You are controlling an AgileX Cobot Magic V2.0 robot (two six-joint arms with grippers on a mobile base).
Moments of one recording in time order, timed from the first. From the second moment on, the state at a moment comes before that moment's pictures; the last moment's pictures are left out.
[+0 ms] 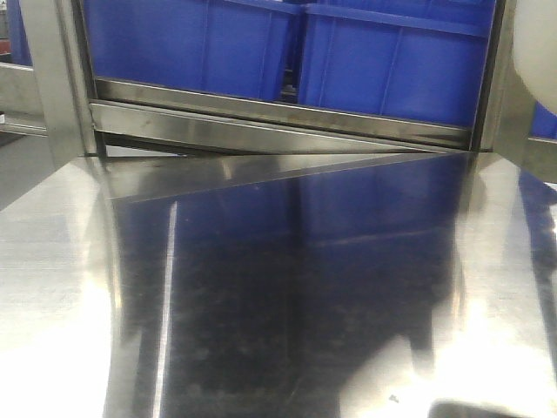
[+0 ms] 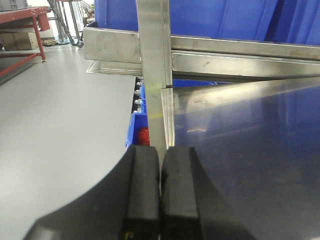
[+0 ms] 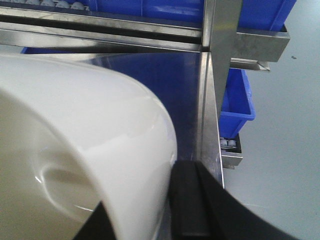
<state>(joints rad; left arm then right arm) -0.09 -0.01 0.01 0.00 0.16 0.04 0.09 0.60 -0.68 0.03 0.61 0.10</state>
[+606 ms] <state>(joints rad) -0.09 -0.01 0.01 0.00 0.16 0.04 0.09 0.60 -0.68 0.03 0.61 0.09</state>
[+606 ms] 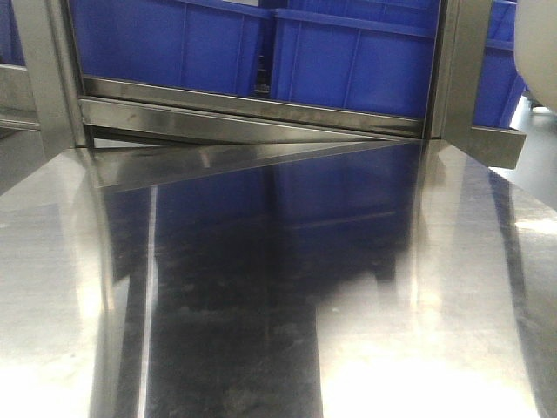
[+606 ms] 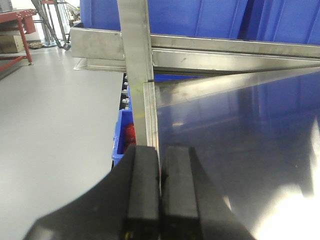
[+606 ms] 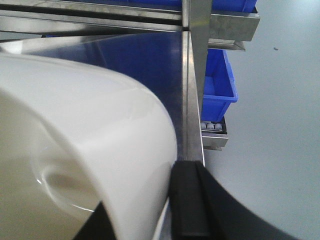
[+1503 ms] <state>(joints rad) -0.09 -0.01 0.01 0.00 0.16 0.04 0.09 0.60 -0.68 0.03 0.61 0.09</state>
